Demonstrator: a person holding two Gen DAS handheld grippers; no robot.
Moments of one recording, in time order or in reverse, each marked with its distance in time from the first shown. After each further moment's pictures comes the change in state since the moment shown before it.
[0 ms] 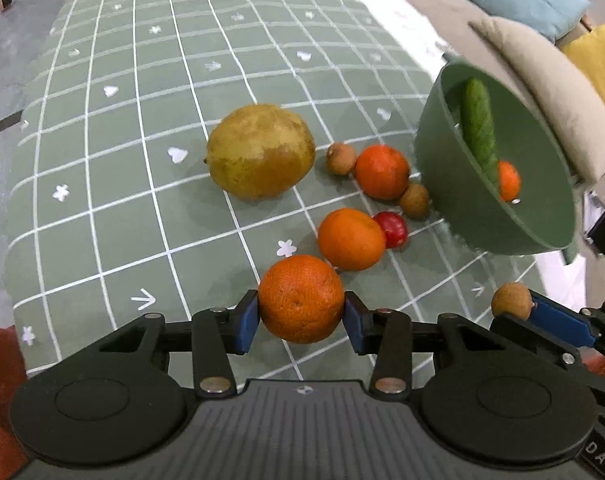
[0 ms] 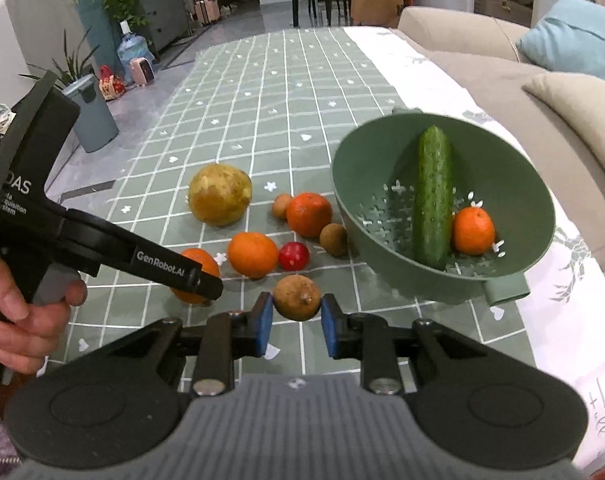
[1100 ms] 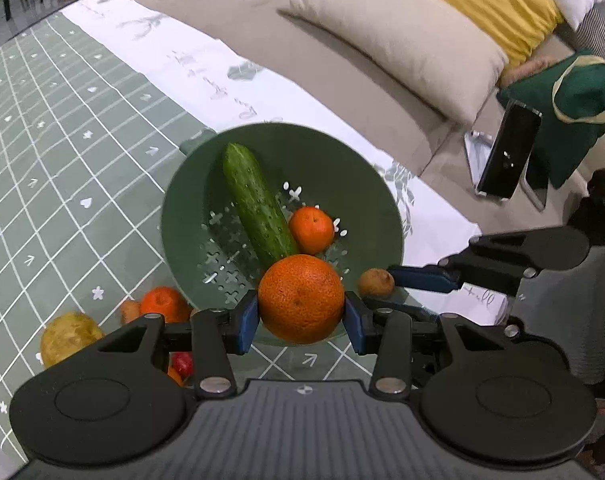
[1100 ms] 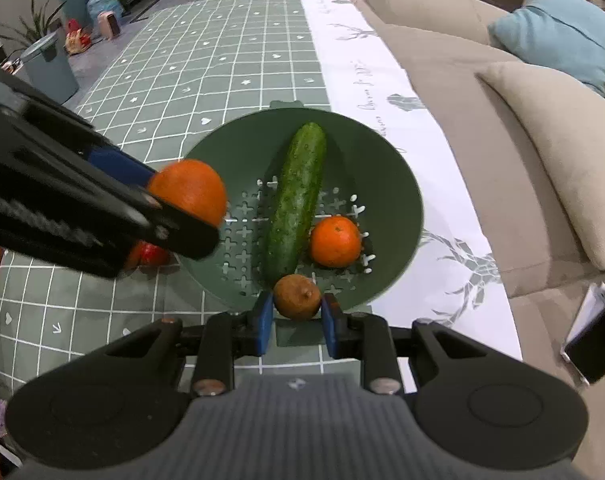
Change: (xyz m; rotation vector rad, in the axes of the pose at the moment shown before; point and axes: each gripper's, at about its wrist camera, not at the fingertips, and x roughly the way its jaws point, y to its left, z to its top) left arm -0.009 -0.168 0.073 0.443 0.051 -0.143; right arm 0.006 -0.104 0.049 -0.068 0.179 -0.108
